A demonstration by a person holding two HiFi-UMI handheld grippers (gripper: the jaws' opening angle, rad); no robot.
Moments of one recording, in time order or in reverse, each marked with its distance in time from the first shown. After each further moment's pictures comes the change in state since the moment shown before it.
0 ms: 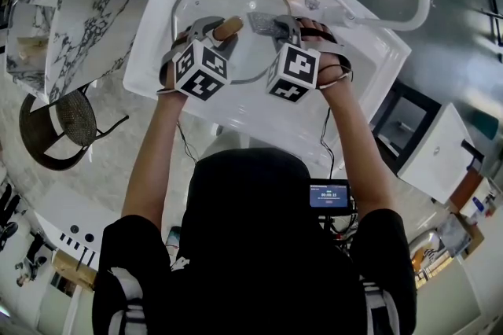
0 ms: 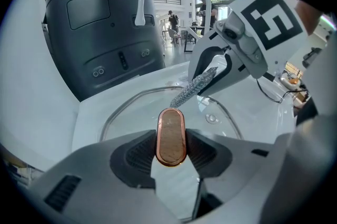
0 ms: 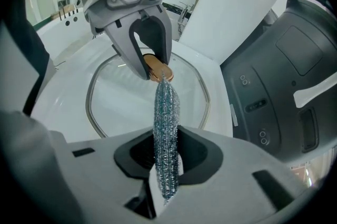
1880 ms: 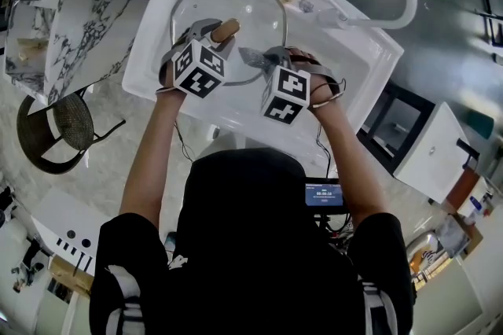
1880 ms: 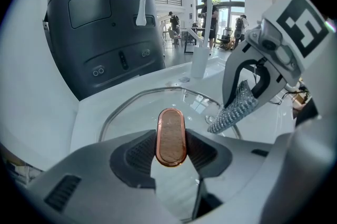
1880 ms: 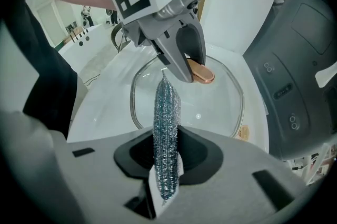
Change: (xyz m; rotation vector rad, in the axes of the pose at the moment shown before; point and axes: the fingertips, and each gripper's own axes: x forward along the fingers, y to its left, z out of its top) left arm 0.000 0.000 0.002 -0.009 -0.009 -0.010; right arm -0.026 0.078 0.005 0.082 -0.004 0.267
